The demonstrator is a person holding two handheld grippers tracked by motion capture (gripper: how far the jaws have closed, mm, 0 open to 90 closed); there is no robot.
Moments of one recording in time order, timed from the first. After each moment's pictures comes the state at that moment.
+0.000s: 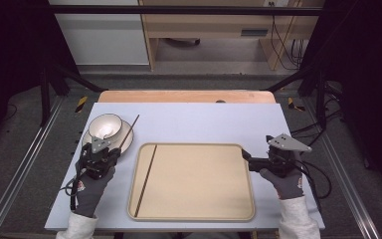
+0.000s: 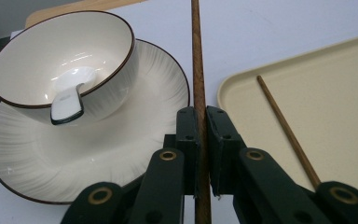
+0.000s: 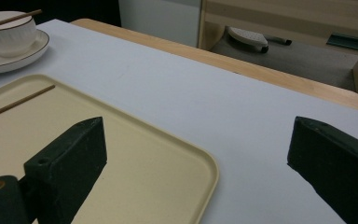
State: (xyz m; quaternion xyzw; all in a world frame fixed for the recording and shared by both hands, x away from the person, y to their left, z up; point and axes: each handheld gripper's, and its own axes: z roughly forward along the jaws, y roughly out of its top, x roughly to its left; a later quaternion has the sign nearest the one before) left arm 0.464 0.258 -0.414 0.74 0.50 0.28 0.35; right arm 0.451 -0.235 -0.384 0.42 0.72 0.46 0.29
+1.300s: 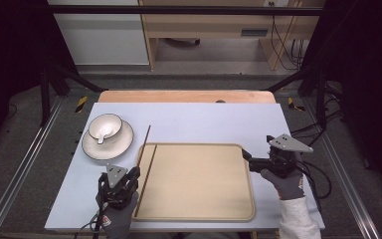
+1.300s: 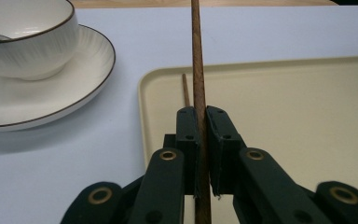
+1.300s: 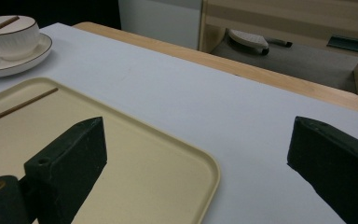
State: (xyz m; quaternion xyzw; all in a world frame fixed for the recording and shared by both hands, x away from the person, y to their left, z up) left arm 0.387 0.186 -0.427 0.67 0.54 0.29 0.41; right arm 0.448 -0.235 -0.382 0.42 0.72 0.46 0.29
